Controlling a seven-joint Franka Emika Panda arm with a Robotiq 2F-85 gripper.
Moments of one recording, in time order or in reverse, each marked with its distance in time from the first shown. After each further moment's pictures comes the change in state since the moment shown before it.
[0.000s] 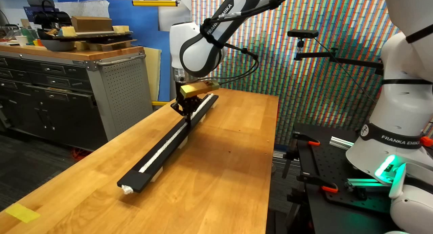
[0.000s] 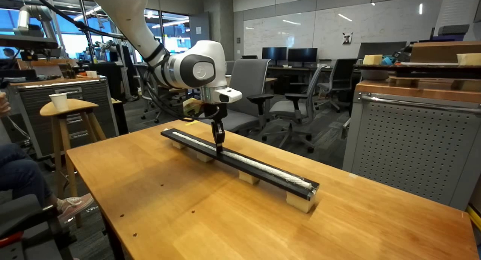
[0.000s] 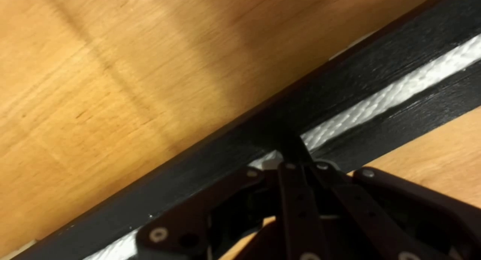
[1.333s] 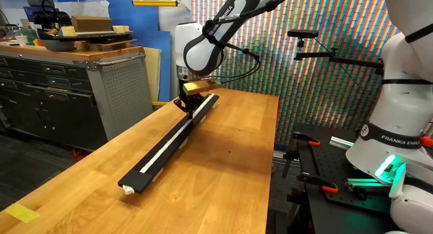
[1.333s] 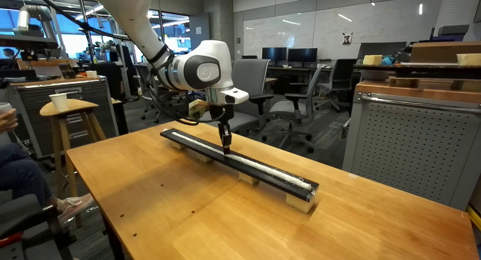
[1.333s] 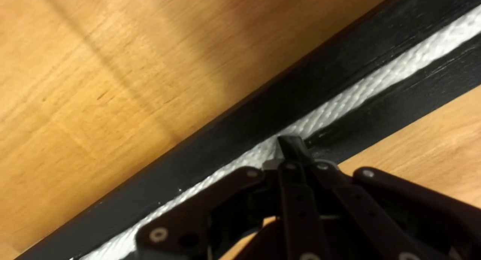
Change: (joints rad) arm -0.022 0.000 -0.022 -0.011 0.000 0.039 0.008
